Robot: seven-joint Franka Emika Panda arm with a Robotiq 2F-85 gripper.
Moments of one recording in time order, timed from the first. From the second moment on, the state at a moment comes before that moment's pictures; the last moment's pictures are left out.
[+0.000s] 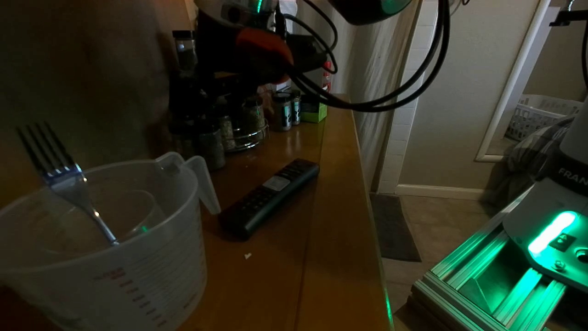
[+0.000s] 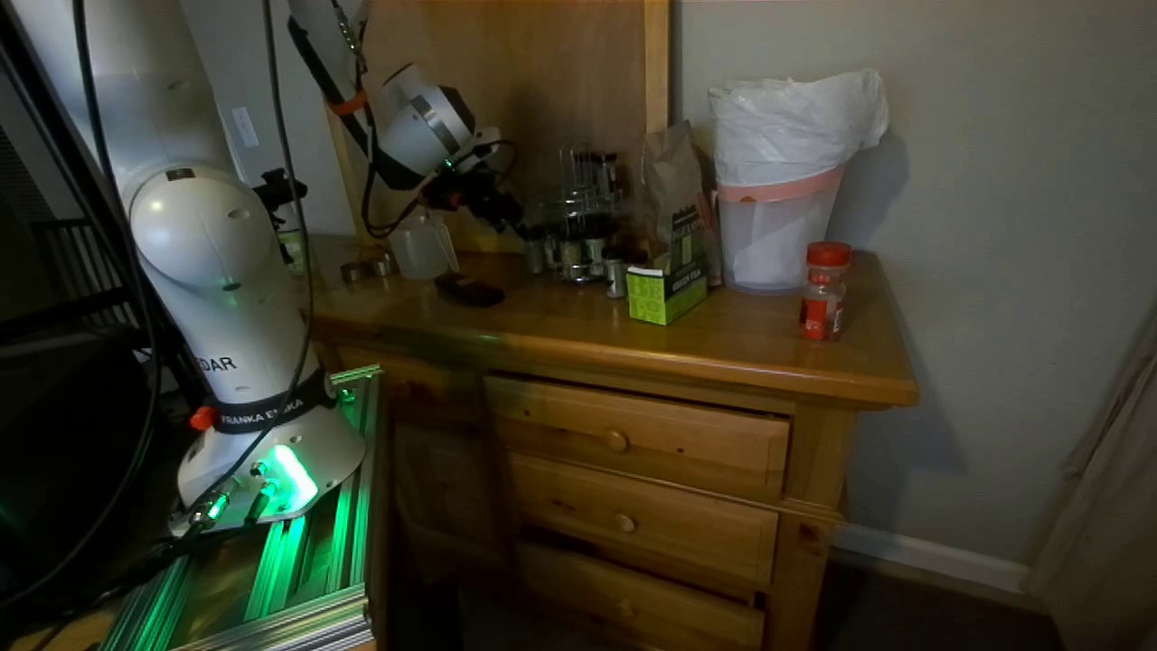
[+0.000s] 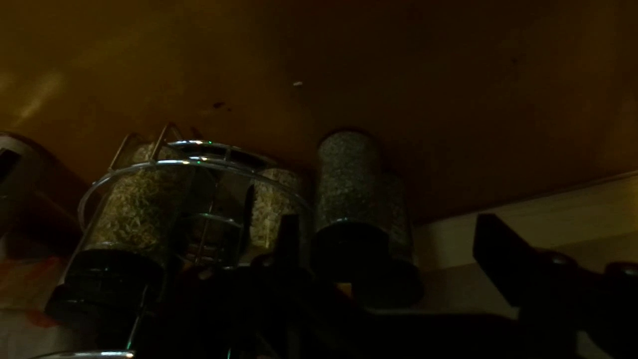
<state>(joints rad) 0.39 0.02 0.37 -2.50 -0.98 2.89 1.27</state>
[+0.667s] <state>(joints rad) 0.39 0.11 0.33 -2.43 -1.34 2.89 1.63</state>
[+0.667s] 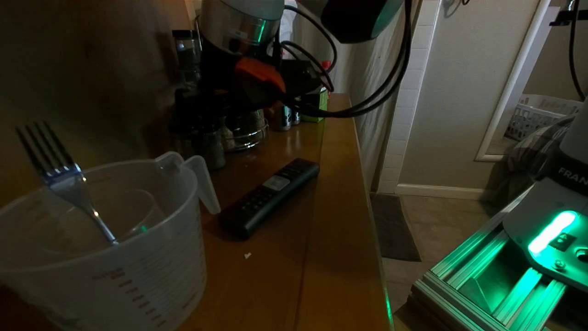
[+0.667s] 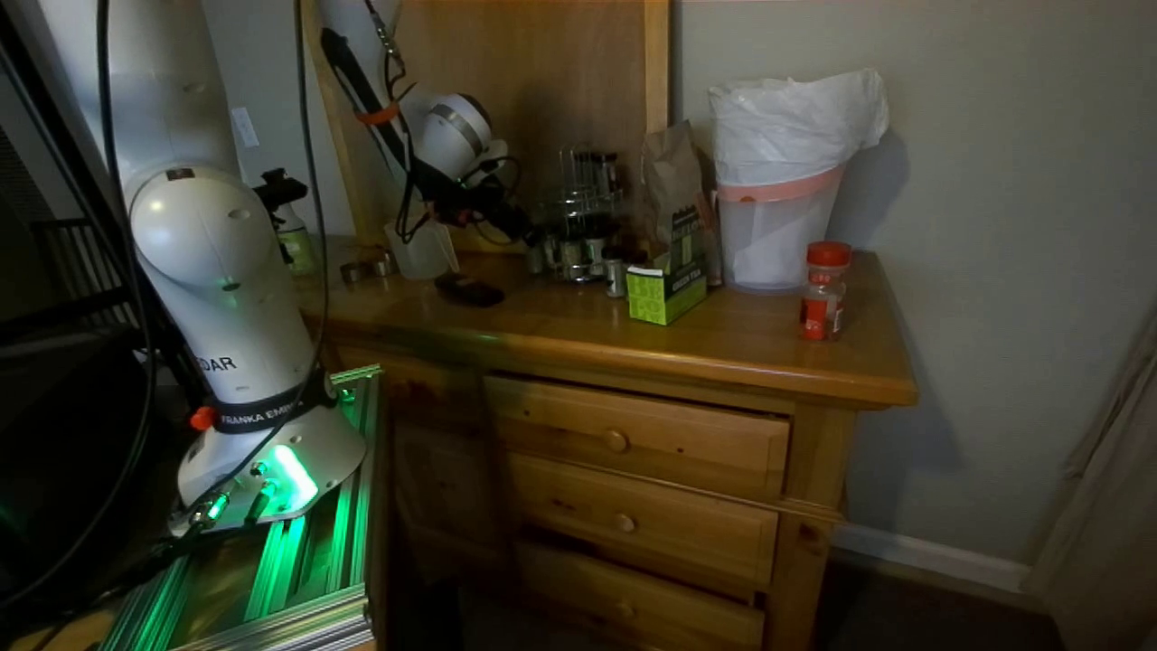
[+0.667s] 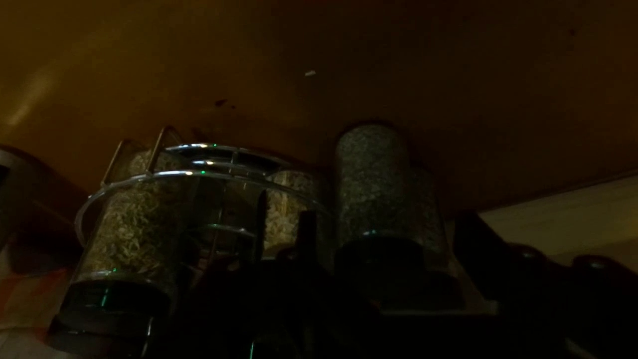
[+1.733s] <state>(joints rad) 0.41 0.19 0.34 -2.35 -1.52 2.85 1.81</state>
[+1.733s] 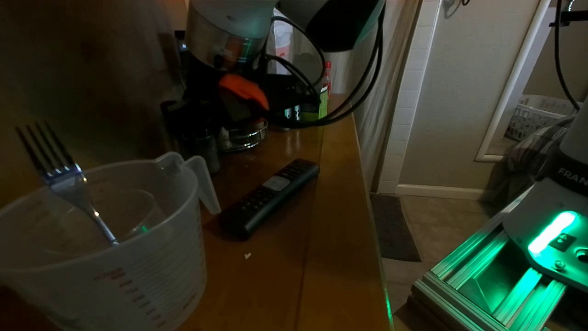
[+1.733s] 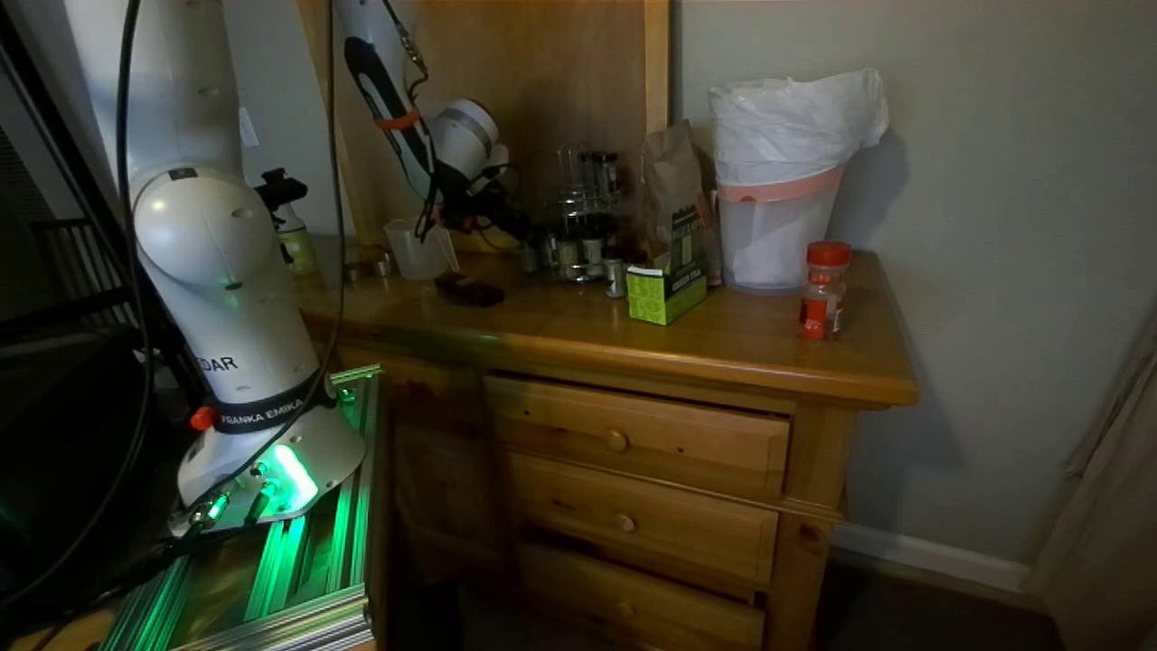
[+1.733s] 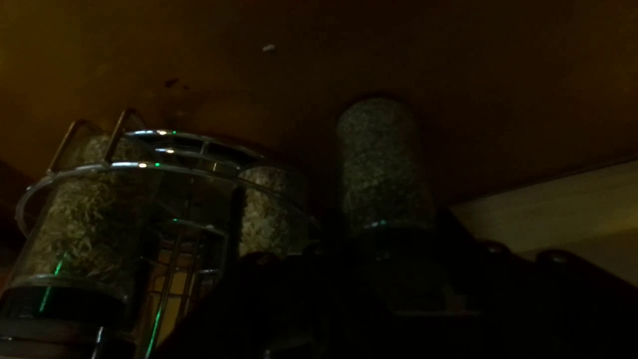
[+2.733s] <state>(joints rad) 0.48 -0.24 0.46 -2.71 -1.01 2.80 1.67</state>
